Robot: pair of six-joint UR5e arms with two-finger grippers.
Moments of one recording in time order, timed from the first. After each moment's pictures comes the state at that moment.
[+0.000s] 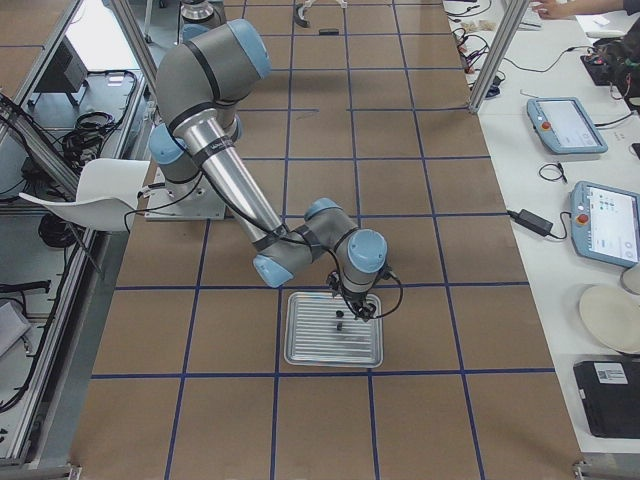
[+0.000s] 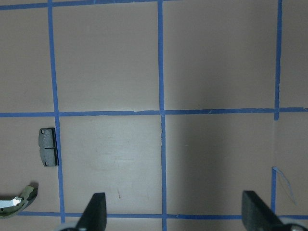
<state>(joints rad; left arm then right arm) -1.65 -1.62 -1.48 -1.56 1.64 -0.07 0.69 -1.01 1.59 -2.13 -1.64 -1.62</state>
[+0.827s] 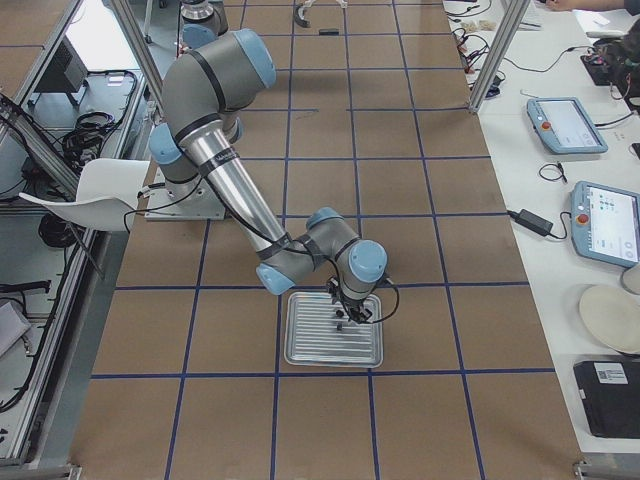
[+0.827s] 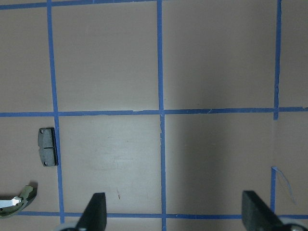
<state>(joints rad) -1.65 -1.62 -1.48 -1.56 1.64 -0.07 0.68 -0.97 1.59 -2.14 -1.66 -1.62</state>
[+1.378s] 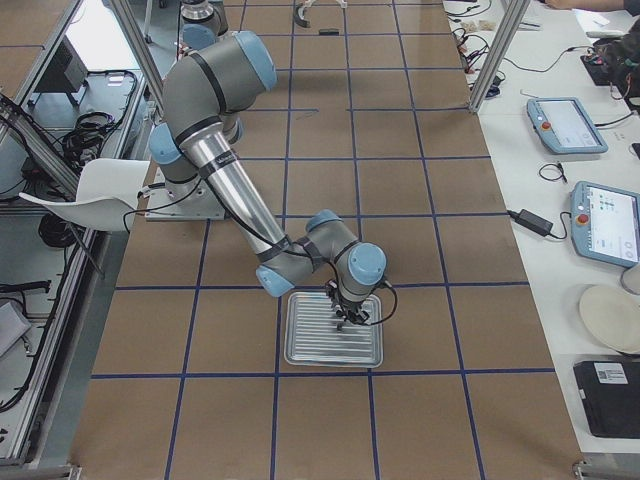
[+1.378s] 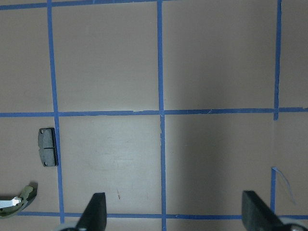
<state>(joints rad) -1.65 -1.62 -1.48 -1.56 1.64 -0.07 0.68 -0.97 1.59 -2.14 -1.67 -1.62</state>
